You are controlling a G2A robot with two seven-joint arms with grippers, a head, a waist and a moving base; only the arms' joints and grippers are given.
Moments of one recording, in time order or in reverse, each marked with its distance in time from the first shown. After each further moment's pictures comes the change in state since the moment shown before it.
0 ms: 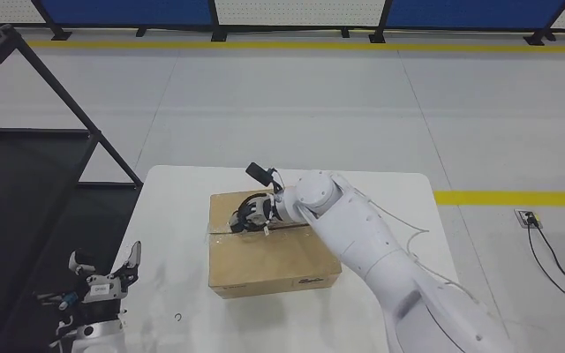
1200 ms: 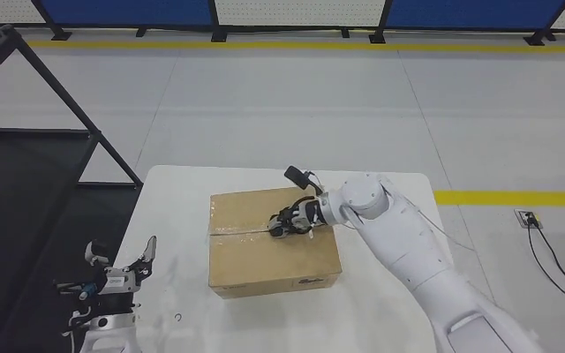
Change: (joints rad) left arm -0.028 0.000 0.053 -0.023 0.067 0.013 -0.036; right arm -0.222 0.299 0.270 -0.482 -0.243 0.131 0.141
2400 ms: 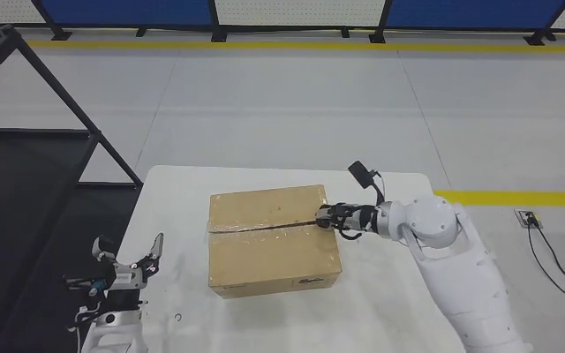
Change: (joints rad) left arm -0.012 0.000 0.033 -0.021 0.038 0.024 -0.017; right arm -0.401 0.204 0.437 -0.627 -0.194 0.217 -0.074
